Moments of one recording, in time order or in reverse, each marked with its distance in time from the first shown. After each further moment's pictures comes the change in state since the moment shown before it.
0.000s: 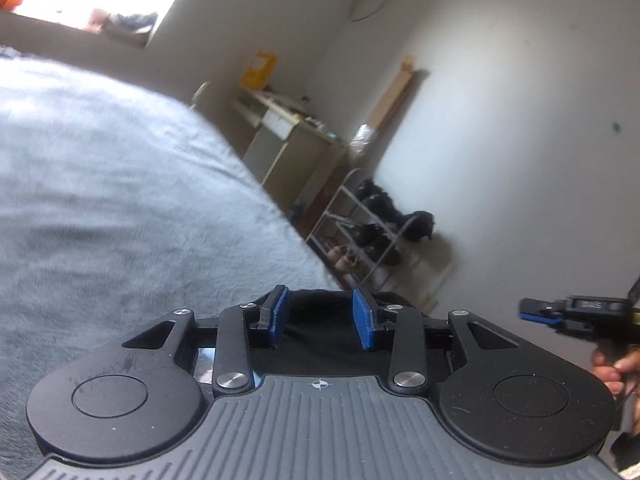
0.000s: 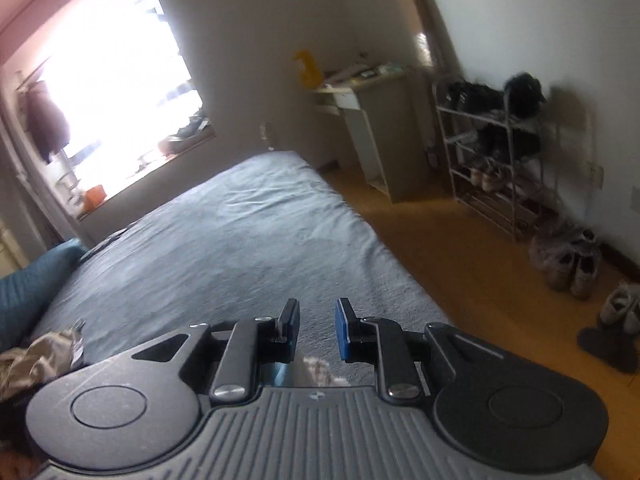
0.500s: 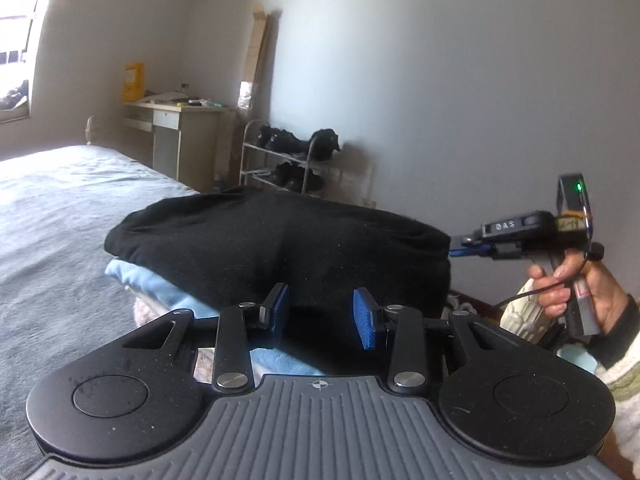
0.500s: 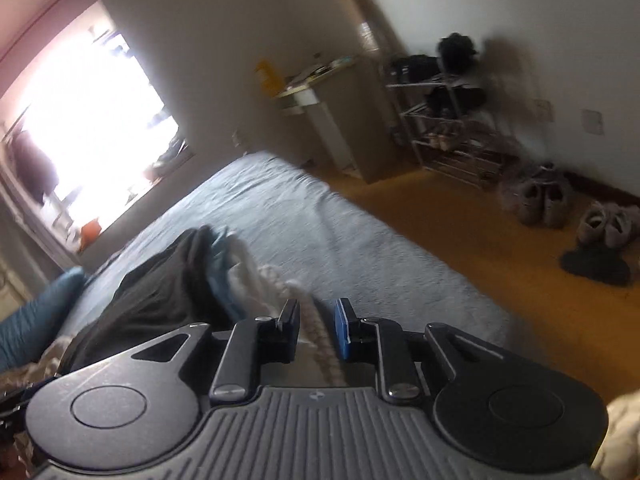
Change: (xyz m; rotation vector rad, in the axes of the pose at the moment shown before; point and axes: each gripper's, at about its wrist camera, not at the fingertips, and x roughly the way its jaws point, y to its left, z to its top) left arm -0.068 -0.103 -0.085 0.384 0.129 -0.113; right arm -0.065 -0.064 -0.123 0.294 -0.070 -0.044
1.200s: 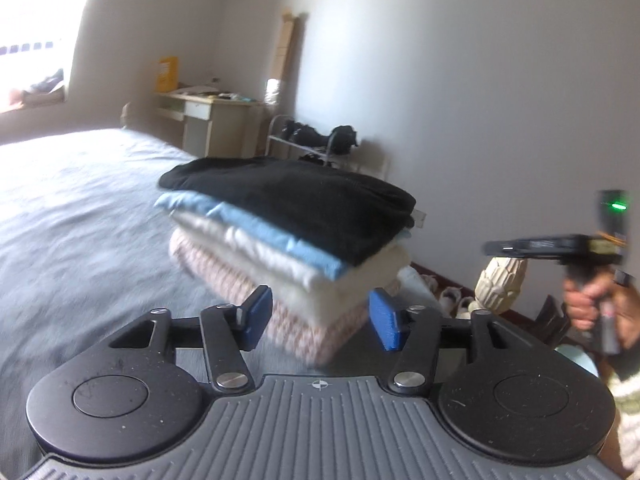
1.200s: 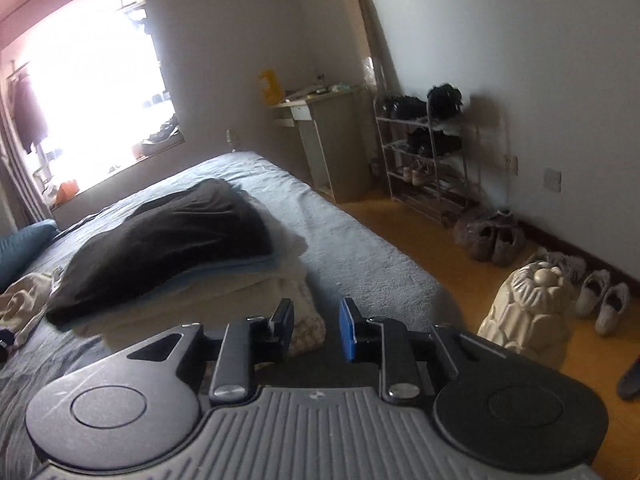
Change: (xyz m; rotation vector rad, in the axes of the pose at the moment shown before) left arm -0.112 -0.060 -0.062 -0.094 0.010 0.100; right arm -0.131 0.060 -0.089 -0.305 -0.071 -0.128
